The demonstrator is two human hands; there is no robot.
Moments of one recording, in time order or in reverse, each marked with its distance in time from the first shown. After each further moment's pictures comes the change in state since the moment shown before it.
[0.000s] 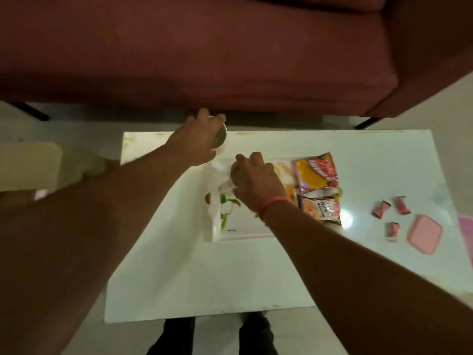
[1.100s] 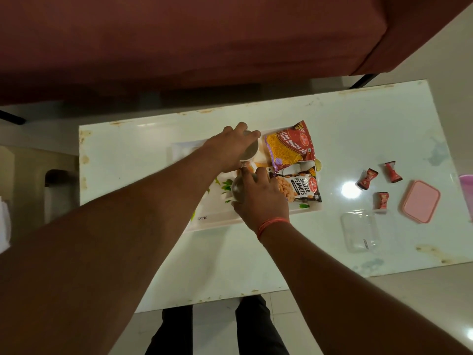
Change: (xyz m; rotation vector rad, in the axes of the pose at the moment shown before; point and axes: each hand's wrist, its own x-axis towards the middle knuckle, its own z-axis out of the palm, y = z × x) left_hand 0.050 0.140 0.102 0.128 -0.181 0.265; right_hand -0.061 0.103 0.049 -0.019 0.031 0.169
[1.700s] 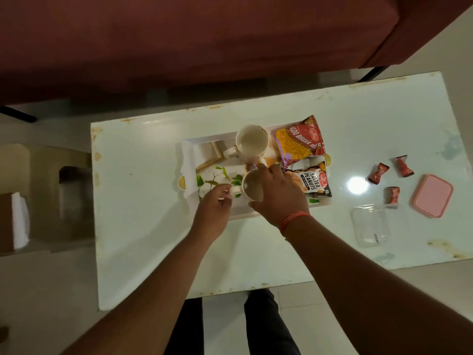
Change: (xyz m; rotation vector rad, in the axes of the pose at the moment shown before) left_hand -0.131 0.033 0.079 -1.139 0.190 -0.673; right_hand 0.000 0.017 -0.004 0.028 -0.054 -0.073
